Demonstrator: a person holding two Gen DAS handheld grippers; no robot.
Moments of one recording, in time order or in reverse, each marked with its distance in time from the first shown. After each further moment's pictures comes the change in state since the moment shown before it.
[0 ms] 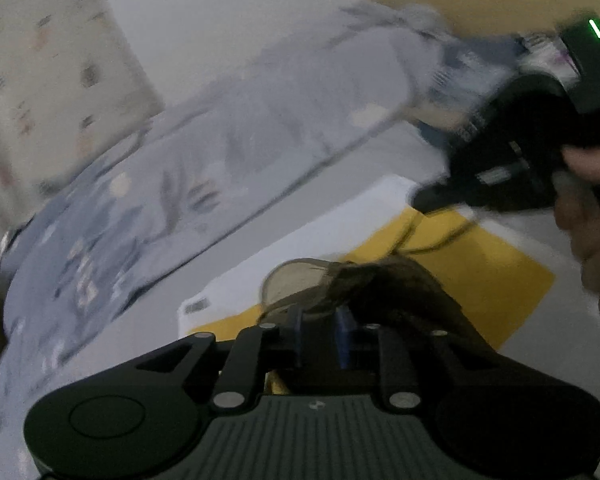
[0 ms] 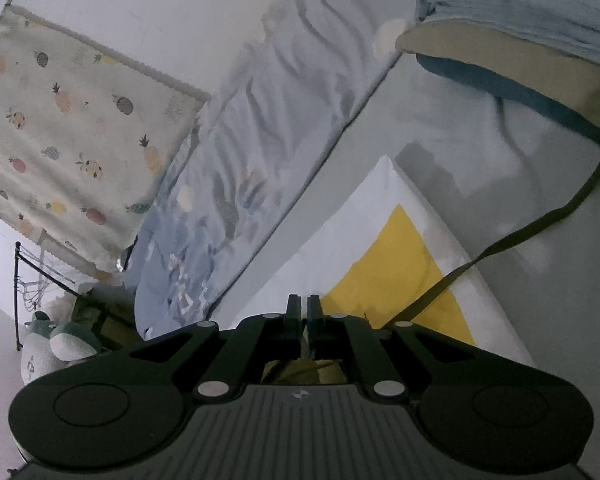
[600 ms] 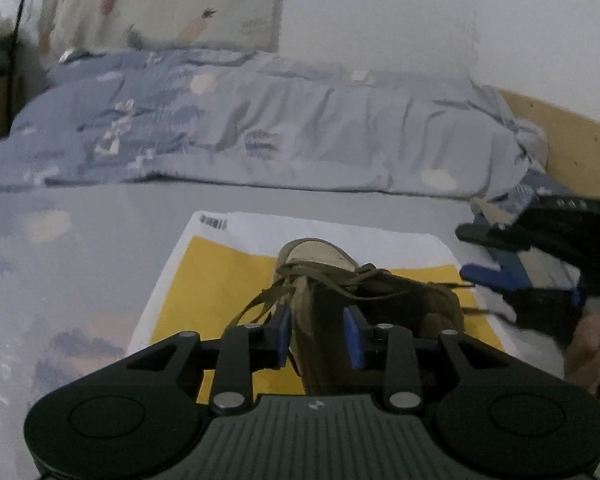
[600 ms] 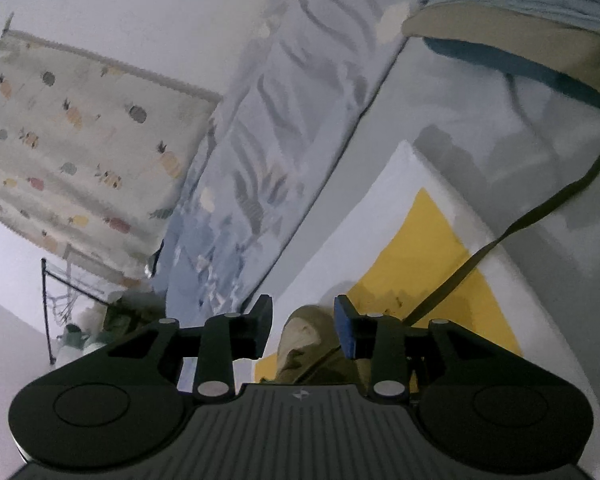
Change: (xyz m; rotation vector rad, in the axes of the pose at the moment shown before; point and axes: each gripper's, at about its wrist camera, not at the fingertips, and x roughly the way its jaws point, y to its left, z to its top) left arm 0.002 0.051 -0.040 -0.591 -0.025 -0.078; right arm -0.001 0.002 0.001 0.078 0.038 0.094
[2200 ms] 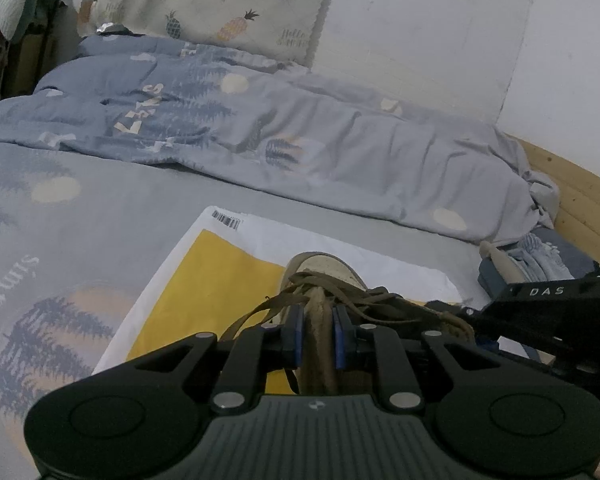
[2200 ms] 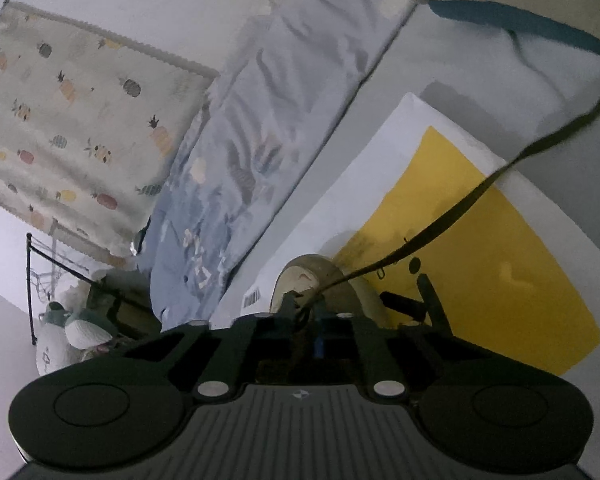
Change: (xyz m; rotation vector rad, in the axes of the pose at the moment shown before) left arm 0.006 0.011 -0.009 -0.137 -0.075 0.005; right arm 0.017 0.008 -0.044 -0.061 0.016 -0.057
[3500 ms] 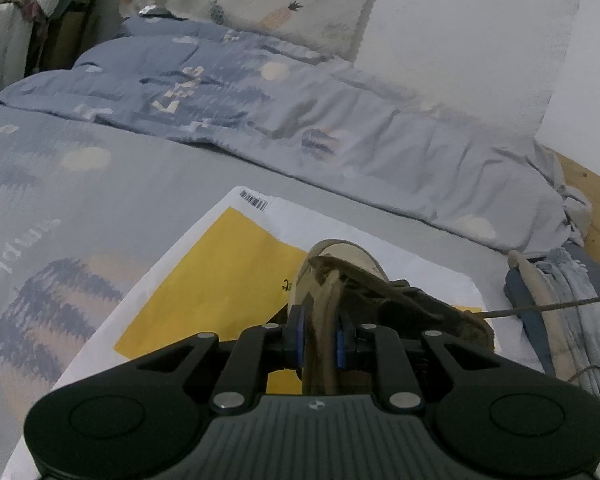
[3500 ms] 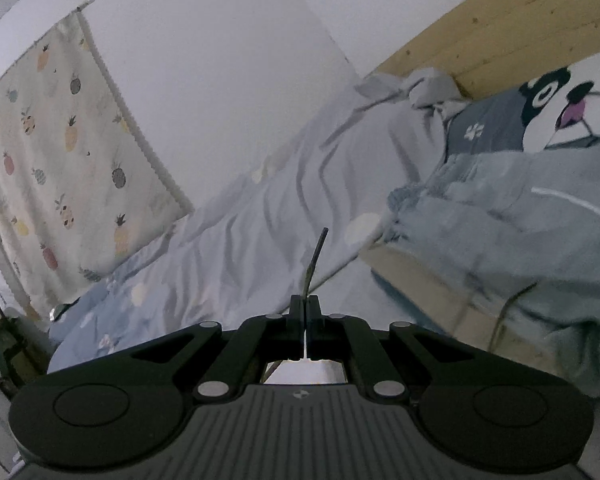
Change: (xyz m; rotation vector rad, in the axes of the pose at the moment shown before) left arm 0.007 -0.006 -0.007 -0.102 0.018 0.104; right arm -0.111 0.011 0.048 -0.352 -0.520 -0.229
